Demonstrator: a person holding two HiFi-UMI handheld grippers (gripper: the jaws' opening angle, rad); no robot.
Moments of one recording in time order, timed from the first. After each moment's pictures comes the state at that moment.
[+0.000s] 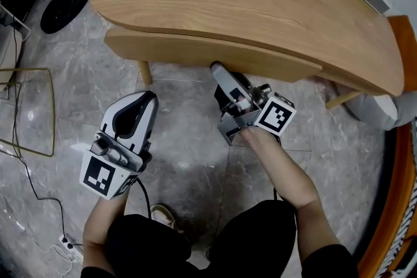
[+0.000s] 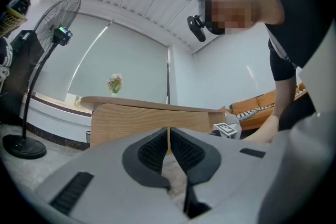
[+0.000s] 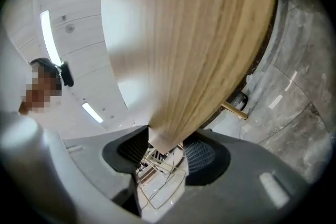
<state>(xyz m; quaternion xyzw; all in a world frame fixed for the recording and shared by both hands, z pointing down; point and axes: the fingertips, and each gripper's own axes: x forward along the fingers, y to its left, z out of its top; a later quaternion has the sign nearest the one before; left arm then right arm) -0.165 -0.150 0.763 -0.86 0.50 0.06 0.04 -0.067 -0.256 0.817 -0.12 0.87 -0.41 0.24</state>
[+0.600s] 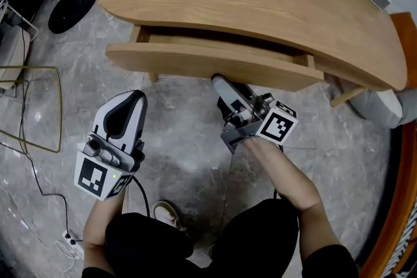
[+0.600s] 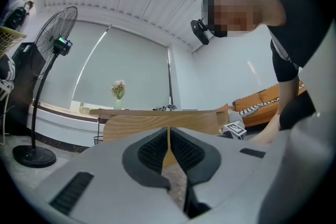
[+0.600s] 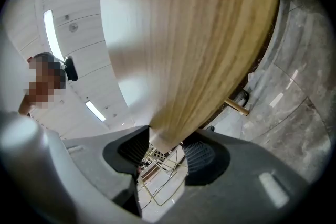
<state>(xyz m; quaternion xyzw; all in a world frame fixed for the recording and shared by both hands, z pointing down) -0.178 -0.126 0.747 -0.85 0.52 0.04 0.06 -0.060 -0.217 0.817 -0.10 0.89 -0.39 0.23</state>
